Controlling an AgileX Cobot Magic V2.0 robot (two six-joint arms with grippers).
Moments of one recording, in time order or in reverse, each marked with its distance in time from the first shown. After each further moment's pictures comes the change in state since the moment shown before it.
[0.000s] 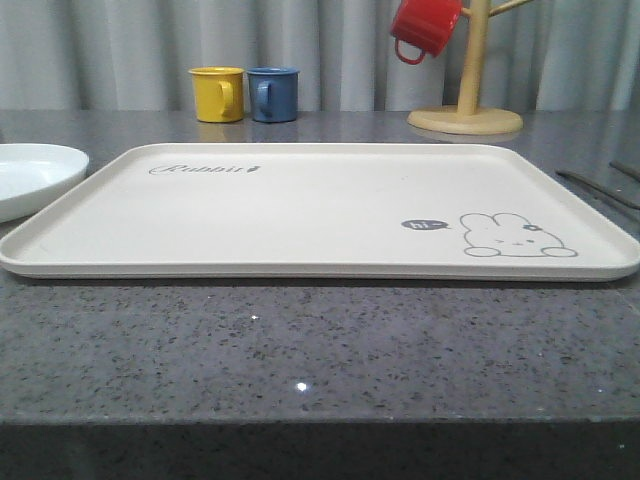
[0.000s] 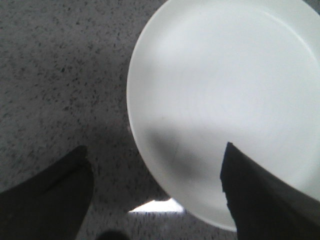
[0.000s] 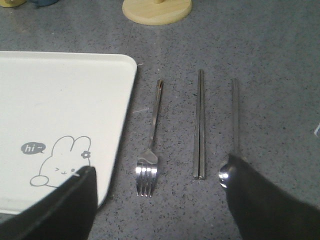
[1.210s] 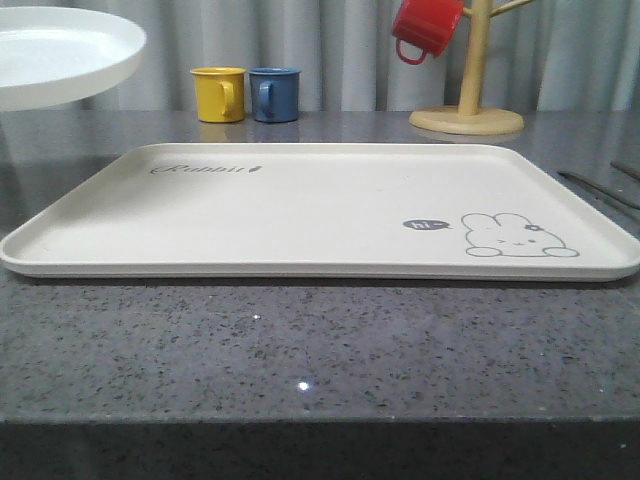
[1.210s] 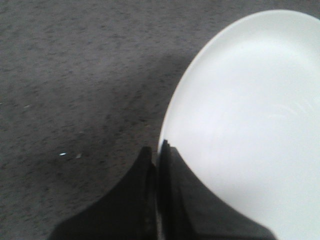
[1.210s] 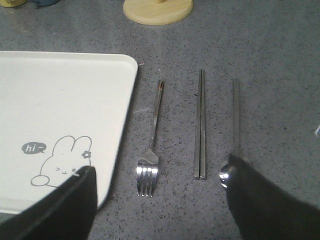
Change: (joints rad) left arm -0.118 0.085 -0.257 -0.192 0.132 0.103; right arm 0.000 0.000 0.000 0.000 0.000 0.000
